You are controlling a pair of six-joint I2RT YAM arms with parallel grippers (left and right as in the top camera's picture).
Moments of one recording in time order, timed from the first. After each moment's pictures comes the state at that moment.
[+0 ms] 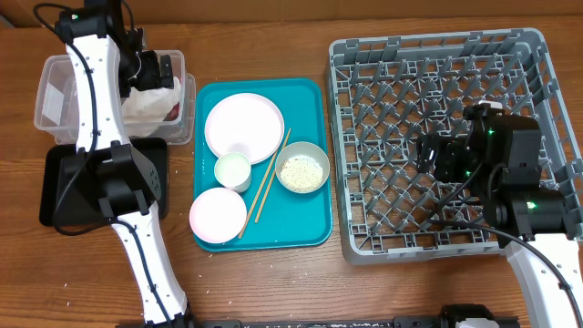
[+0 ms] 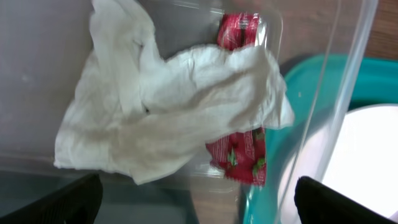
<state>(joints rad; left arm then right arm) 0.20 2.50 2.63 -1.54 0.07 0.00 0.01 1.09 0.98 -0.69 -0.12 0.17</state>
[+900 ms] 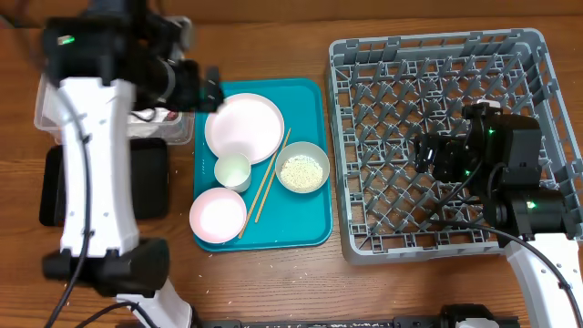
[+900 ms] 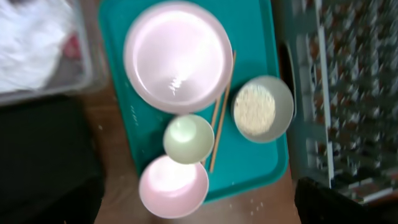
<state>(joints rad) -0.07 1.87 2.25 -1.68 0.24 0.00 0.01 1.09 0.98 -0.68 -0.15 0.17</state>
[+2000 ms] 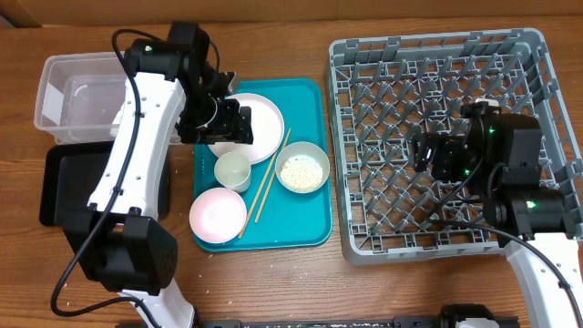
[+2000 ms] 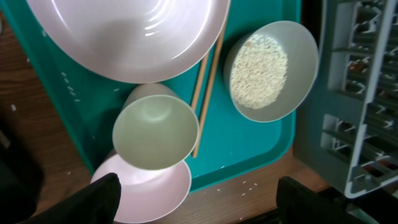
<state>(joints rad) -0.14 1.89 1.85 -1.49 0.27 -0.03 0.01 1.09 0.98 -0.67 -0.18 0.17</state>
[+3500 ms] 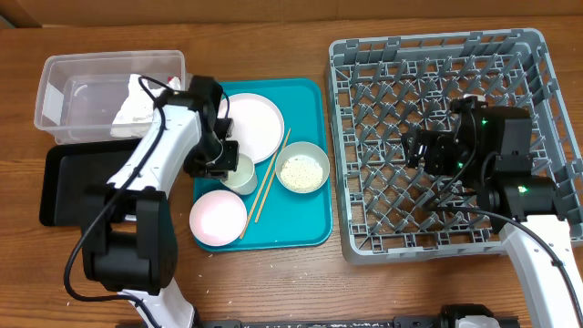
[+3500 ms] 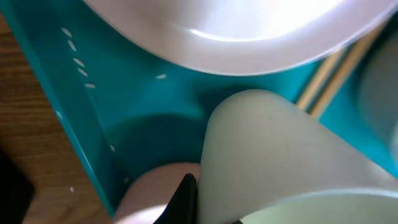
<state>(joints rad) -0.13 1.89 1.42 -1.17 0.13 -0.10 0.01 1.17 0.98 -0.61 -0.29 0.17</state>
